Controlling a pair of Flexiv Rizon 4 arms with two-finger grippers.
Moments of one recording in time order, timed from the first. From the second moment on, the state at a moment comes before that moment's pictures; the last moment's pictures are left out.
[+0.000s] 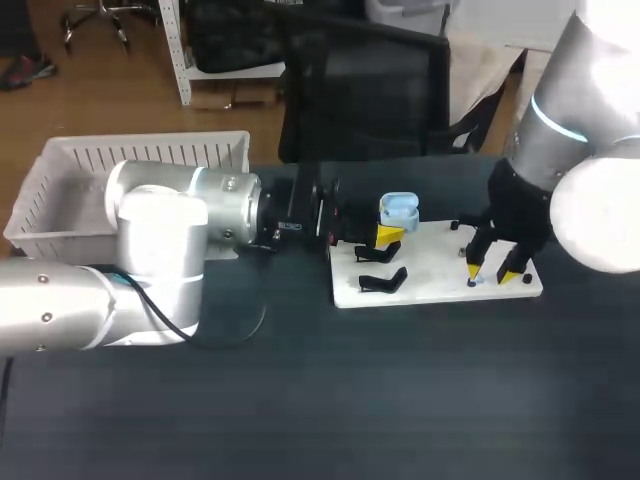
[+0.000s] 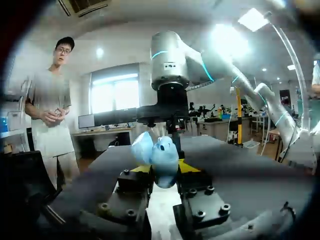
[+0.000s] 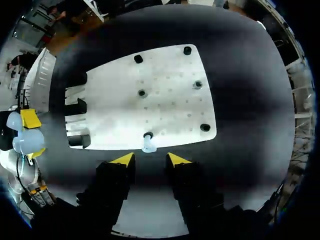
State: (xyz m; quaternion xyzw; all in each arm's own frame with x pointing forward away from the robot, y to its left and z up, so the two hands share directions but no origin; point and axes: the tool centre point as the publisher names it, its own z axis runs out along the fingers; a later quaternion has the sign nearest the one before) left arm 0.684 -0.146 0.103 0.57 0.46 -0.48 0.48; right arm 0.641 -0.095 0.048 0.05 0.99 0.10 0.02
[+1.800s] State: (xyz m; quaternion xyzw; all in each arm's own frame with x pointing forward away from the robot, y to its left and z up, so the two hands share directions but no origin) left arm 0.684 -0.146 0.103 0.57 0.46 -0.48 0.48; right arm 0.656 -0.088 0.029 0.08 0.99 0.11 -0.02
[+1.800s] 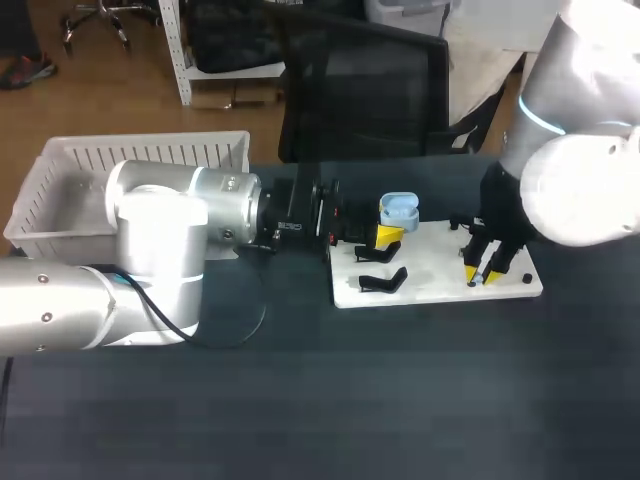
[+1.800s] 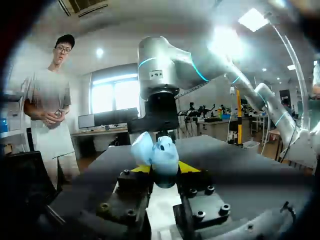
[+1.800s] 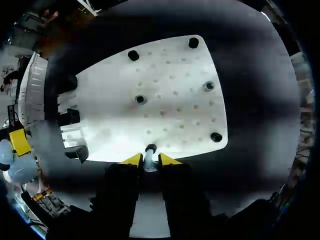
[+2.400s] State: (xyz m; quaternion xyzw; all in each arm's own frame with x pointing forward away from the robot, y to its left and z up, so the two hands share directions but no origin) left arm 0.684 -0.146 0.103 0.57 0.46 -0.48 0.48; right arm 0.655 -0.083 0.061 0.08 0.99 0.12 -0.02
